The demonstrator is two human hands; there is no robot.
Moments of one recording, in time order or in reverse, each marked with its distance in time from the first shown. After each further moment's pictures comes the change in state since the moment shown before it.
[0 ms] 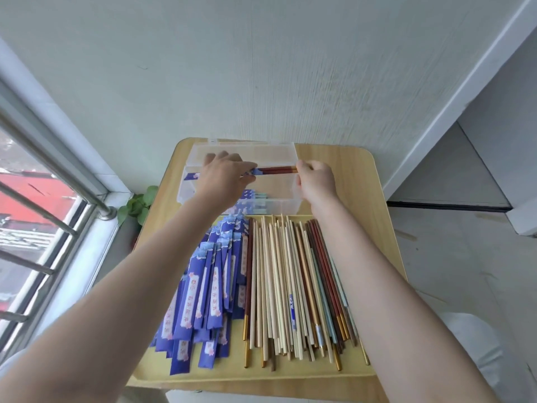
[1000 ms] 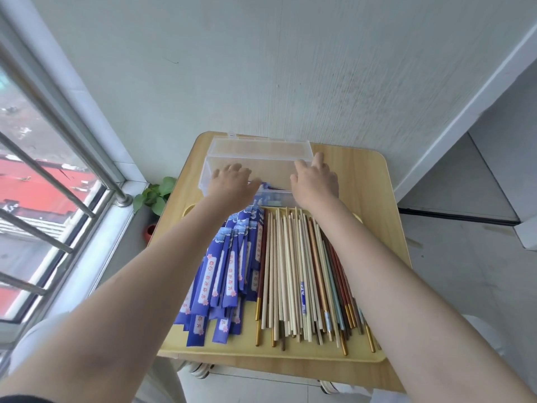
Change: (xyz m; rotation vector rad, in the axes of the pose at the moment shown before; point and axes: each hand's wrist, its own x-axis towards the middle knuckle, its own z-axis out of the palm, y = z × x) left_hand -0.030 -0.014 0.010 -0.065 -0.260 -0.257; right_hand -0.023 -0.004 0.023 -1.178 -0.060 -0.401
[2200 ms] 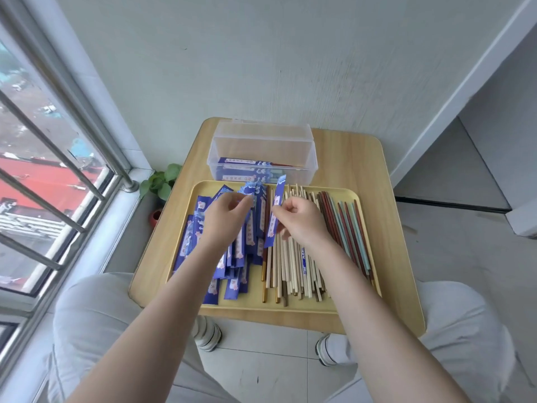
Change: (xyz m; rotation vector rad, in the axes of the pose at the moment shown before) left_hand -0.139 -0.005 0.040 -0.880 0.239 -0.190; right_hand -0.140 -0.024 0.018 1.076 -0.192 0.149
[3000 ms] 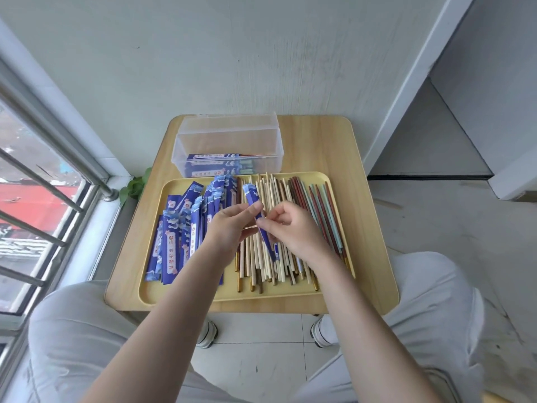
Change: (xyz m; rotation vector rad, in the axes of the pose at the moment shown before) left_hand -0.038 0.016 0.052 -0.522 -0.389 -0.272; right_hand -0.042 0.044 -0.038 0.062 -0.043 -0.058
